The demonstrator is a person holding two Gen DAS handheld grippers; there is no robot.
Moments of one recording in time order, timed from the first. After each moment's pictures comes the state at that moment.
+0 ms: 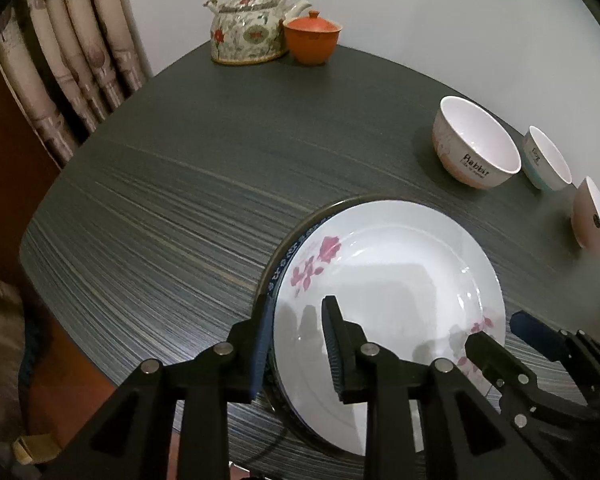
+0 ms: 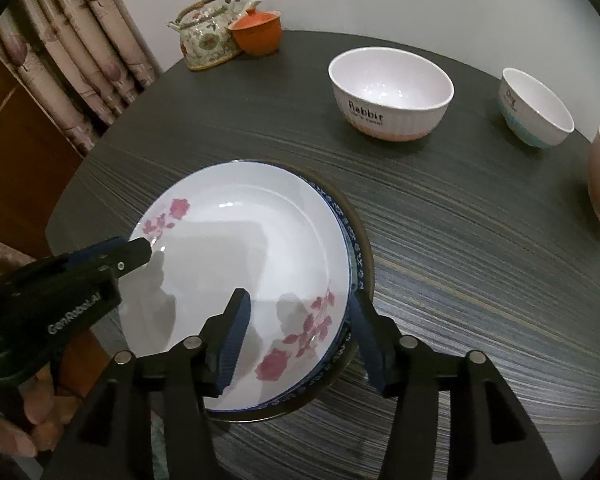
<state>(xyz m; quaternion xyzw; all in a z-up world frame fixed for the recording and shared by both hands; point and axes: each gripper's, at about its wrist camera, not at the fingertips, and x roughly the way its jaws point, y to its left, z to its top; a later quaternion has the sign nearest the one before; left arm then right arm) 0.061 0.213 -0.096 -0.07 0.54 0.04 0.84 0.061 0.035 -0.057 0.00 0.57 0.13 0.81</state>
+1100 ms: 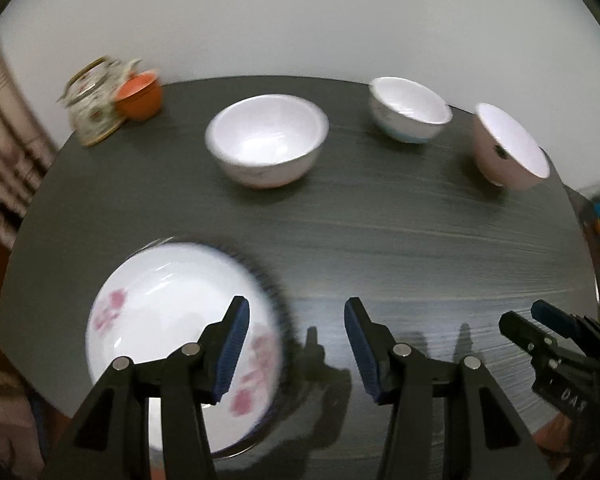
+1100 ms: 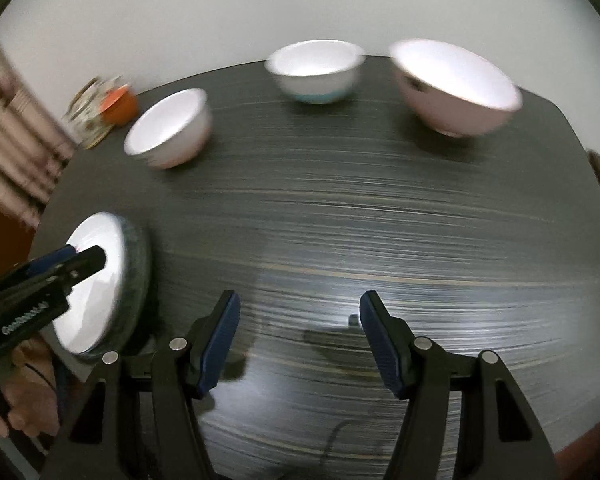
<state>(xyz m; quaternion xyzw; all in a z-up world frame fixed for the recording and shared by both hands) 0.075 0.026 -0.056 0.04 0.52 -0.09 0.85 0.022 -0.173 -0.031 0.10 0.56 -0.01 0.82</state>
